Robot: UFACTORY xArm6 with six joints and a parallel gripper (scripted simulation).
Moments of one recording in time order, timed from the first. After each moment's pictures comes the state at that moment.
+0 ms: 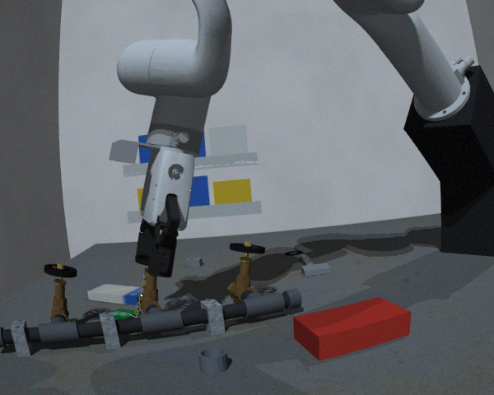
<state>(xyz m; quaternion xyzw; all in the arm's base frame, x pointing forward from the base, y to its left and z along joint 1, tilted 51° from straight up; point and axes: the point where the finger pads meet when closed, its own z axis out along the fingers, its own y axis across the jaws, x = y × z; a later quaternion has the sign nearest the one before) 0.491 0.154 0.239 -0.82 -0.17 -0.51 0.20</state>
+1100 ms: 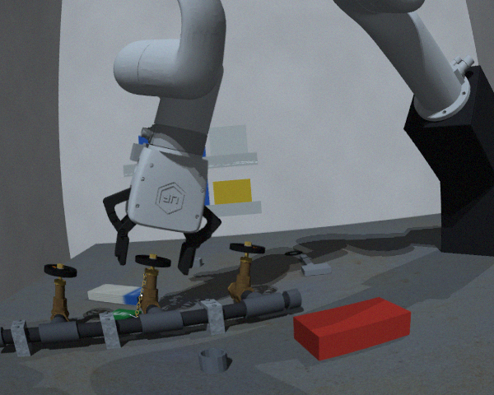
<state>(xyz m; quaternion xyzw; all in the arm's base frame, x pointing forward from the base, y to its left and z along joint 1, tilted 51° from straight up) 0.491 0.154 0.239 -0.69 0.47 -0.26 0.48</state>
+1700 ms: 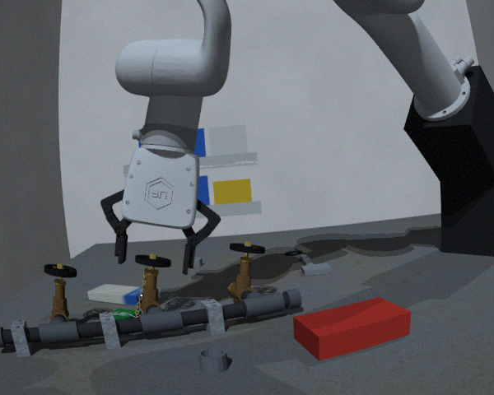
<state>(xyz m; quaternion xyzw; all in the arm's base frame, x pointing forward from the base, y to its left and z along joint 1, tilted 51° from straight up) 0.490 0.155 0.239 -0.64 0.56 -0.12 0.51</state>
